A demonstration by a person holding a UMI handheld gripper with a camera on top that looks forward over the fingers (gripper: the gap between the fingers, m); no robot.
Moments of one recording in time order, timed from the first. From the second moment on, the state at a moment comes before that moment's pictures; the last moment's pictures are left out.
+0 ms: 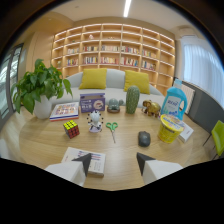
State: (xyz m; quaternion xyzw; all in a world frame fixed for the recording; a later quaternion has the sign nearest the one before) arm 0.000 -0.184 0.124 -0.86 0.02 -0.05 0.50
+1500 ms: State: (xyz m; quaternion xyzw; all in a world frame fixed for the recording) arm -0.174 -0.018 0.049 -0.88 -0.01 -0.01 0.47
